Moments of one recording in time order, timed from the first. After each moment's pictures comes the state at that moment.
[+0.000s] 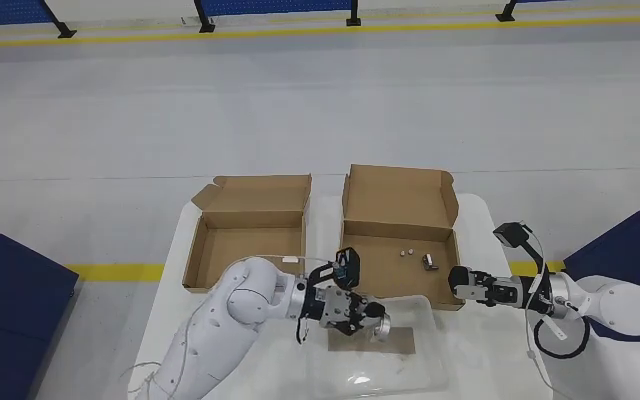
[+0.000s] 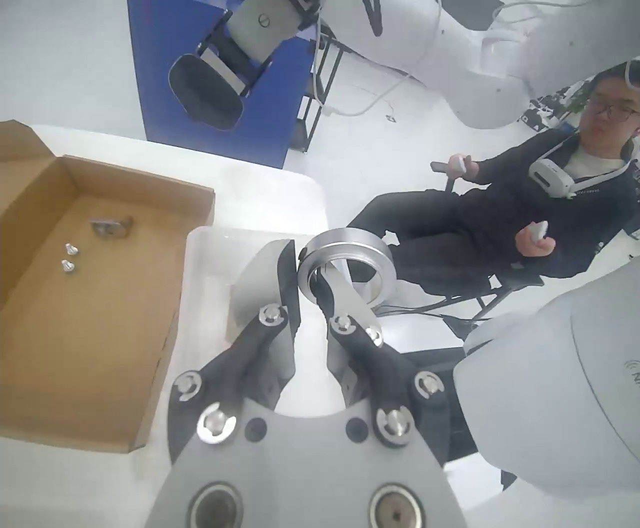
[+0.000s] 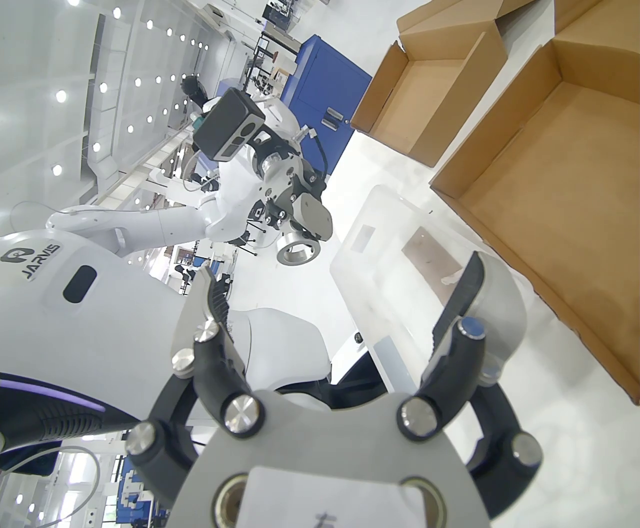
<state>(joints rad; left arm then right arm) 1.03 -1.29 -0.90 -1.48 0.45 -1.01 -0.81 -1.51 -0.92 1.78 -1.71 0.34 -0.40 1.42</state>
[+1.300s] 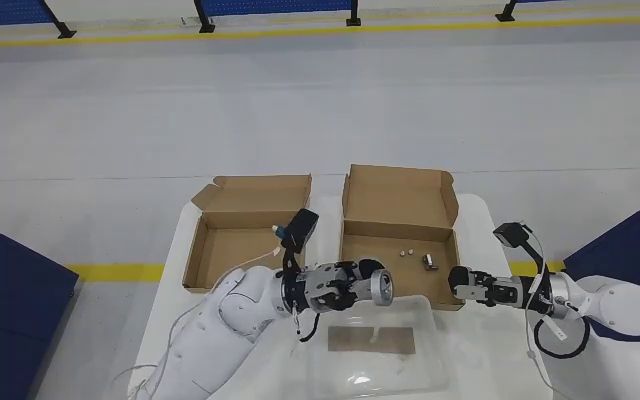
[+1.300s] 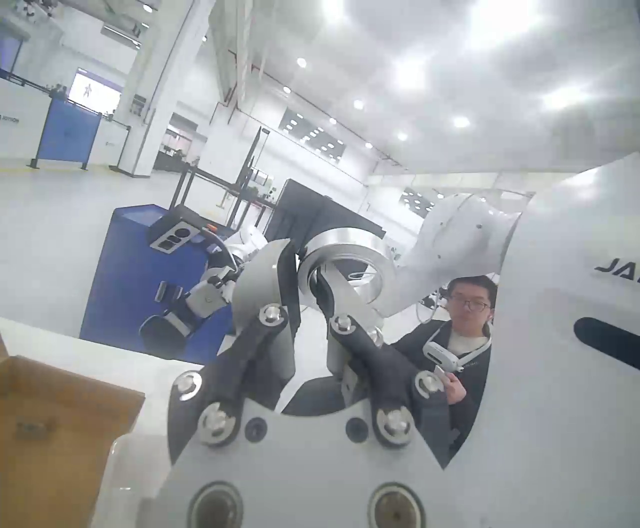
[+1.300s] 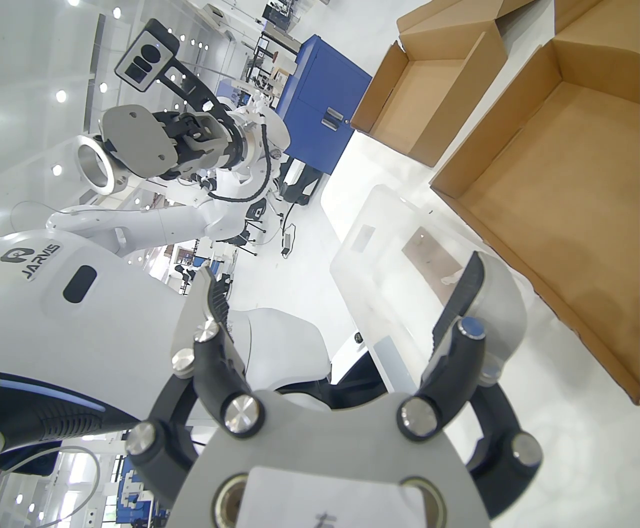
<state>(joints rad) 1.05 -1.23 -0.85 -1.60 0.05 -1.01 -0.39 -1.51 -0.92 1.78 -1.71 0.34 -0.40 1.42</state>
